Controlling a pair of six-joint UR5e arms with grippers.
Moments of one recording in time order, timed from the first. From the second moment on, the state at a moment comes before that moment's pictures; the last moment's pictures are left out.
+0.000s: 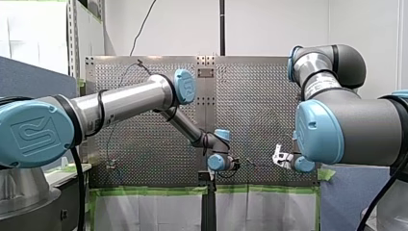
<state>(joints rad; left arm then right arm) -0.65 -2.84 -0.90 -2.75 -1.68 -1.94 1.65 -0.50 1.41 -0.73 1.36 1.80</state>
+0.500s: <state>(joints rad) -0.61 -2.92 -0.79 -2.80 -1.66 -1.98 1.65 -0.50 1.40 -0.70 1.37 1.79</state>
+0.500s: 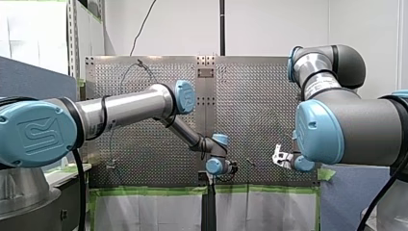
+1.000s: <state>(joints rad) -0.59 -2.92 -0.77 -2.82 -1.66 -2.00 1.66 -0.50 1.37 -0.70 1.41 1.81</state>
